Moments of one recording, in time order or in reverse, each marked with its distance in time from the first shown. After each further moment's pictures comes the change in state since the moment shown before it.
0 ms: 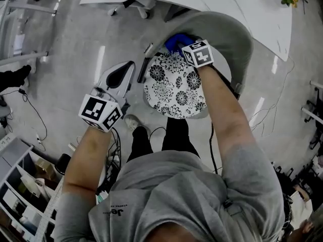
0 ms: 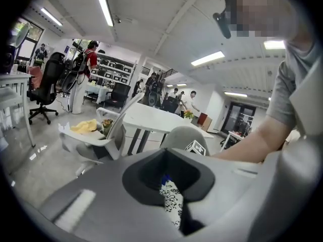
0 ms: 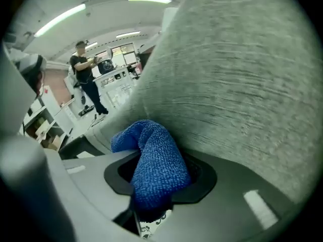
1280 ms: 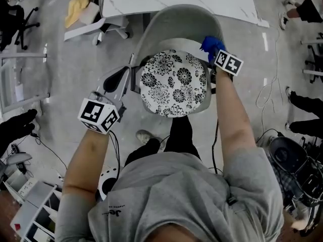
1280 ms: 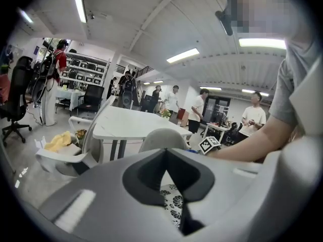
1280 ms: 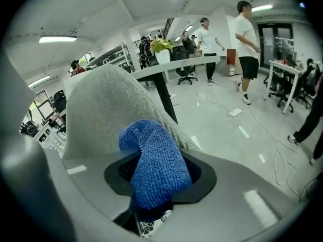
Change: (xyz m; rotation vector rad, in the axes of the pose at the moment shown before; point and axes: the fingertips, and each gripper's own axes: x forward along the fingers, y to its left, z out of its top) left arm 0.012 -0.054 0.025 0.161 0.036 -0.230; right arm -0.226 -0.147 -0.146 0.779 -0.249 -0.641
